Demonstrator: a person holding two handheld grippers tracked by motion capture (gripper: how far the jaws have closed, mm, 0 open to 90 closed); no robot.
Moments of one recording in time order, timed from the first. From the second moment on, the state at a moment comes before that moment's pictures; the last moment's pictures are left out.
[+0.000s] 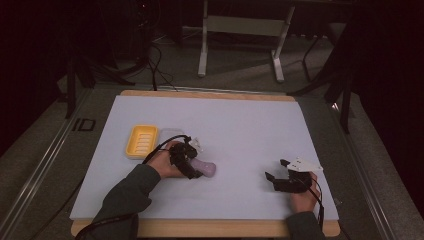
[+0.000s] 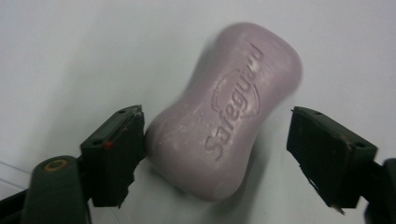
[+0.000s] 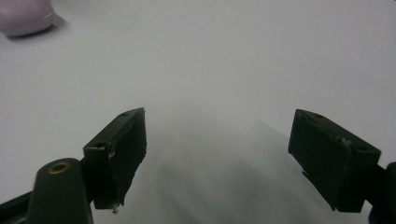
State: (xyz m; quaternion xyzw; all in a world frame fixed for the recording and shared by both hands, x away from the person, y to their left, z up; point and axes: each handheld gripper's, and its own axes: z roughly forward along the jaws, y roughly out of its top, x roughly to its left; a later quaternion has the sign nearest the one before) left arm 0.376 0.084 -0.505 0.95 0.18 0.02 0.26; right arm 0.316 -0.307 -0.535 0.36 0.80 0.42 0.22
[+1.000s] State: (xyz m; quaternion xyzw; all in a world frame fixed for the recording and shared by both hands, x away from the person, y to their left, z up) left arm 0.378 0.054 -0.501 0.97 0.18 0.01 0.19; right arm 0.316 -0.306 -0.535 0.36 0.81 0.41 0.22
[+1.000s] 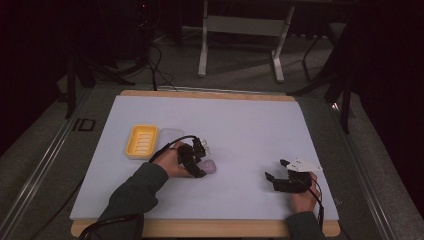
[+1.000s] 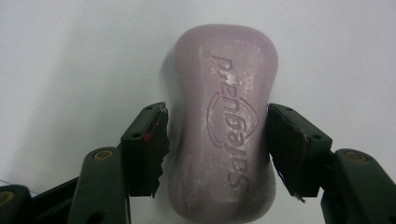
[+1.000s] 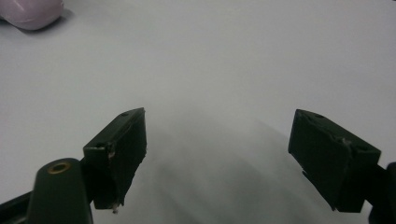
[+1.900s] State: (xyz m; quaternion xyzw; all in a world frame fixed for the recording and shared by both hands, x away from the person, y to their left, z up) left arm 0.380 0.029 -0.499 0.98 0.16 0.02 0.11; right arm 0.316 -0.305 -0.536 0.36 0.81 0.41 0.22
